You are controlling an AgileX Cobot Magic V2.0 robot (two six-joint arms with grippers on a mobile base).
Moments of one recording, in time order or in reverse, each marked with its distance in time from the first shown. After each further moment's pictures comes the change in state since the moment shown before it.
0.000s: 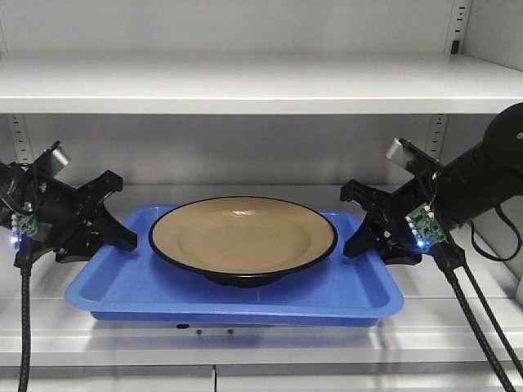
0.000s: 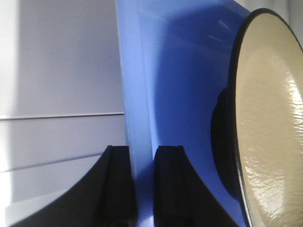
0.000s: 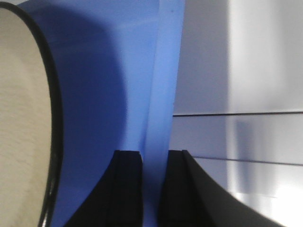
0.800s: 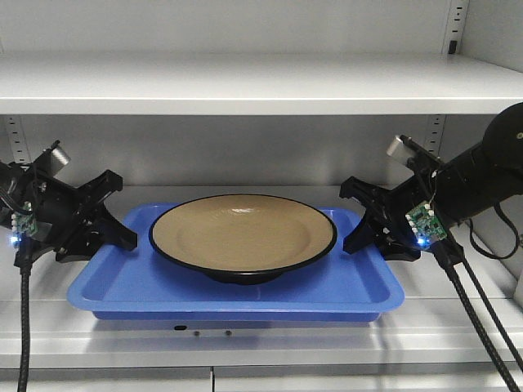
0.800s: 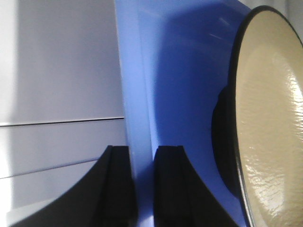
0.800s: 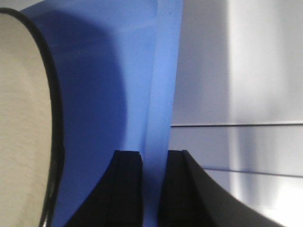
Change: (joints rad) left arm 0.000 0.000 0.000 0.000 -0.003 0.000; right arm 0.000 0.000 0.000 -0.001 -0.034 0.000
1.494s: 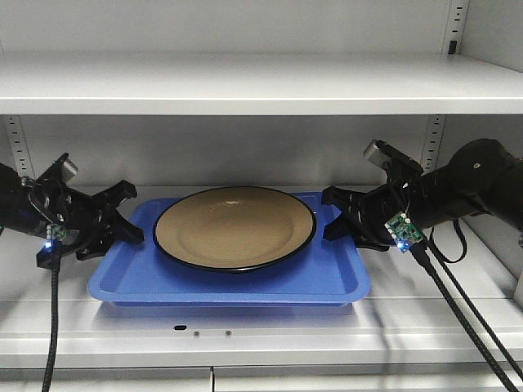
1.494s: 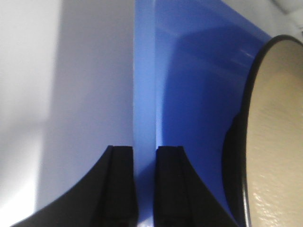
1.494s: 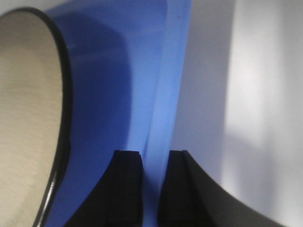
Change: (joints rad) left arm -0.011 0.126 0.000 0.021 -0.284 0.000; right arm 0.008 0.131 -0.001 0.099 -0.279 -0.253
